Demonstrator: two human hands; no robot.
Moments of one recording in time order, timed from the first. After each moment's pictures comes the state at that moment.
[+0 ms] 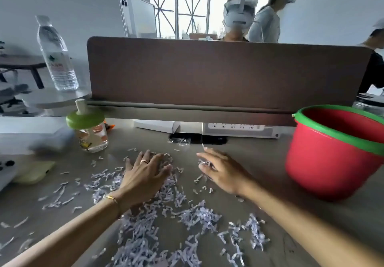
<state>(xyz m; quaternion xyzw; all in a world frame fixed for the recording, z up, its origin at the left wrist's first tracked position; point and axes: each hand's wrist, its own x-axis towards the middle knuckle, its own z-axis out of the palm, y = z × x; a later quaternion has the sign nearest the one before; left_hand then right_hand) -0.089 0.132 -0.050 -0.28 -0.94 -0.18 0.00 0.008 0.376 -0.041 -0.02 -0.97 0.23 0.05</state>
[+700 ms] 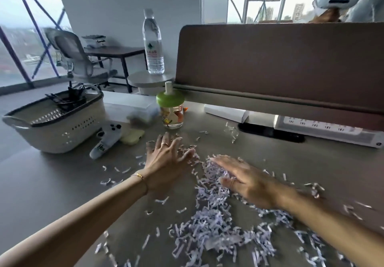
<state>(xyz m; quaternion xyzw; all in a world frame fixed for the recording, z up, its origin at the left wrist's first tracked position) -0.090 0.011 -0.050 -0.12 -0.98 -0.15 0.03 0.006 0.265 -0.035 0.20 -0.95 0.22 -0.10</state>
